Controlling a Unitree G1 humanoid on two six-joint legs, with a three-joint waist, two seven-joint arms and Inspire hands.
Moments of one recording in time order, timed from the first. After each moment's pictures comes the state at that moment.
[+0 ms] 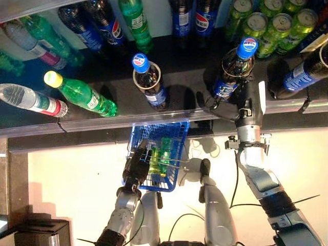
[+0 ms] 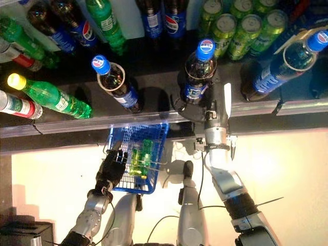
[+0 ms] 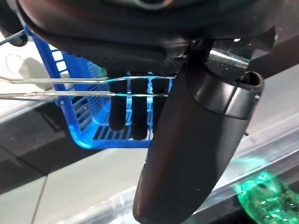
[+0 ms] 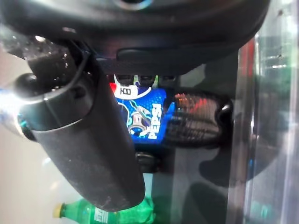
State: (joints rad) left arm -0.07 0.17 -0.26 0.29 -1.52 -0.21 0.05; right arm -0.41 -0.47 0.25 0.10 0.20 -0.32 -0.42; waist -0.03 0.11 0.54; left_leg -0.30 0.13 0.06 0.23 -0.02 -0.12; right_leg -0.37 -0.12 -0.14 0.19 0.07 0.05
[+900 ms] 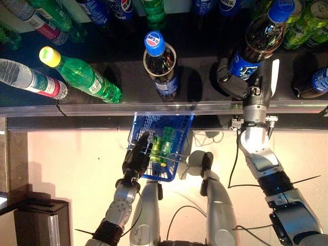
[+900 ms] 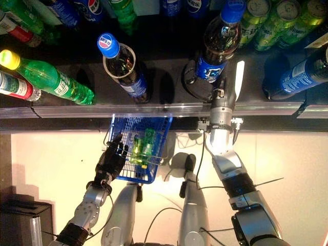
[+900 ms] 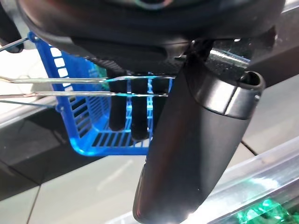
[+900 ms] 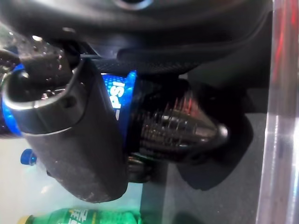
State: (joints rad) left arm -0.13 0.21 -0.26 0.30 -1.52 -0.18 0.05; right arm -0.60 -0.49 0.24 0.23 0.20 -0.32 -0.50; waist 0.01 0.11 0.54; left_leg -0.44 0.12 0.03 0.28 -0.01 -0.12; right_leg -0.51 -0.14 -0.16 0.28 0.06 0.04
